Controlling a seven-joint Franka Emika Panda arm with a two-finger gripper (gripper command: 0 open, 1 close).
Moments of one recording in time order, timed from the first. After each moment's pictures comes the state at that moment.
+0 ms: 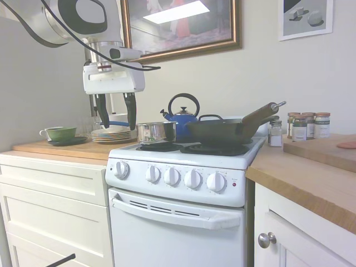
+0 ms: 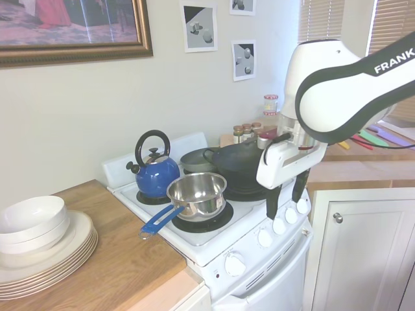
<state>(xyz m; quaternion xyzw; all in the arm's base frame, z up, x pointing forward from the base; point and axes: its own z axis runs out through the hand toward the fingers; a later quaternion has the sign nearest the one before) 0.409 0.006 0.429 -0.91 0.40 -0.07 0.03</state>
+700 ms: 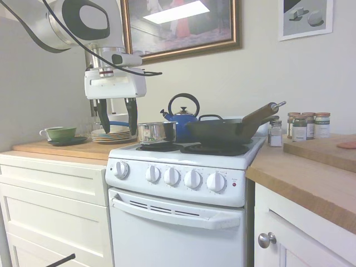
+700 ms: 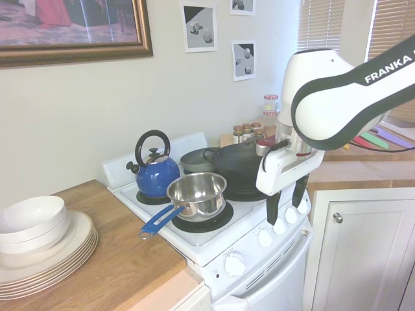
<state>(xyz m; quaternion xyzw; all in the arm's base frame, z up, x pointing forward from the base) 0.415 0.004 0.412 -0.92 0.40 -0.05 0.03</state>
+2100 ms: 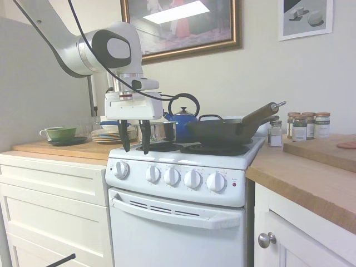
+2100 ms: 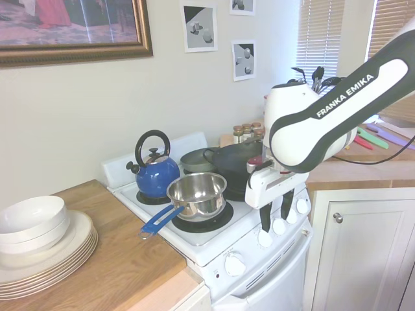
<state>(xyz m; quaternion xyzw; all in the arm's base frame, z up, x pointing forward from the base) 0.460 -0.016 0.356 -0.91 0.42 -0.04 0.01</state>
